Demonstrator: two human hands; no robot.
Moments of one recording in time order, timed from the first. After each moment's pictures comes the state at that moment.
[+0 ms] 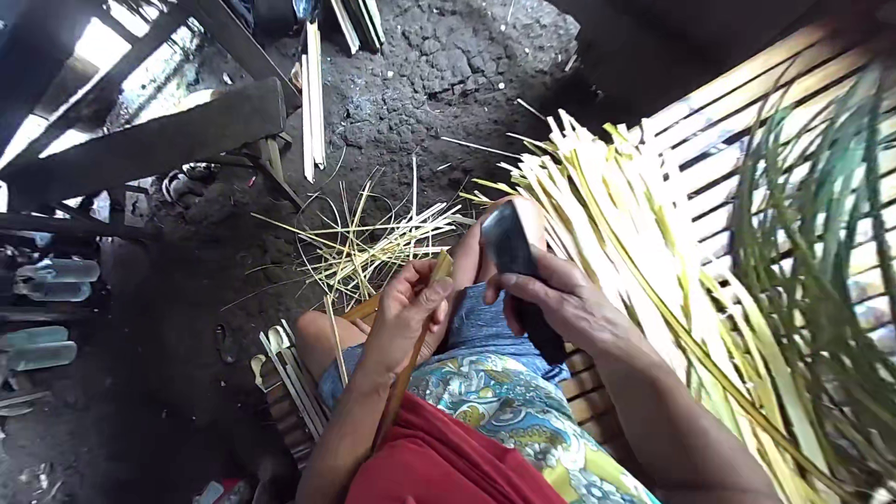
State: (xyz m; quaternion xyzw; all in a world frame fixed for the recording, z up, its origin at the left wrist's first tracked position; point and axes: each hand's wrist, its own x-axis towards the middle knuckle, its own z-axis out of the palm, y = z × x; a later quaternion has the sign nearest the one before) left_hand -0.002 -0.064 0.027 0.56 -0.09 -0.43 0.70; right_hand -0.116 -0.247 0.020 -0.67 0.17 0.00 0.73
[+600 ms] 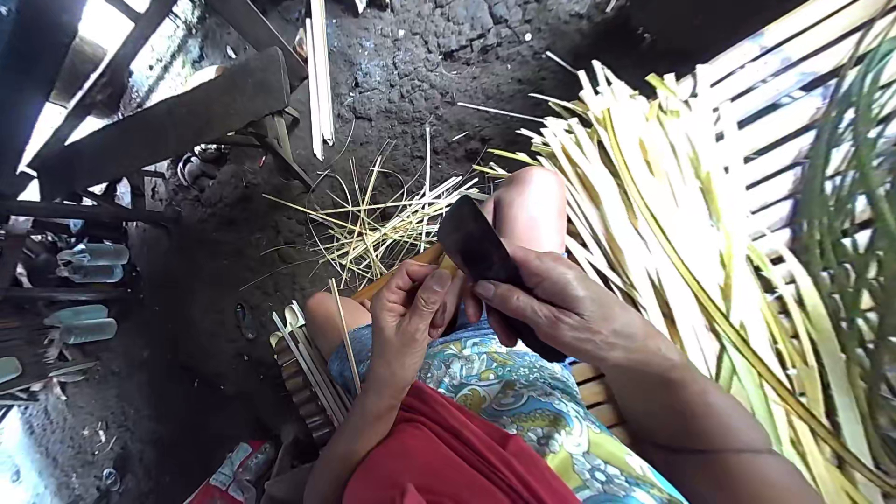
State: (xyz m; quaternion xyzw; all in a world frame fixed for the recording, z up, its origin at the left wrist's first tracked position) left_hand -0.030 -0.061 0.039 0.59 -0.13 -0.28 0.74; right_hand -0.102 -0.233 0.045 -0.69 -0.03 0.00 0.73
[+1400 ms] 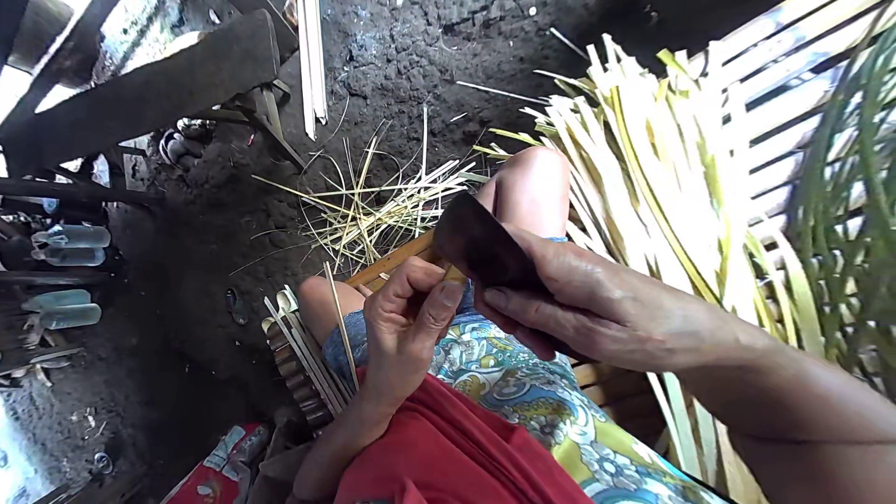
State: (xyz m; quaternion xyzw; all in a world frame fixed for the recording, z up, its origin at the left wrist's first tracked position) left_hand -0.041 -0.048 0.042 0.57 -0.19 -0.25 0.76; right_hand -0.102 -0.238 0.074 -0.71 -0.10 0.09 0.69
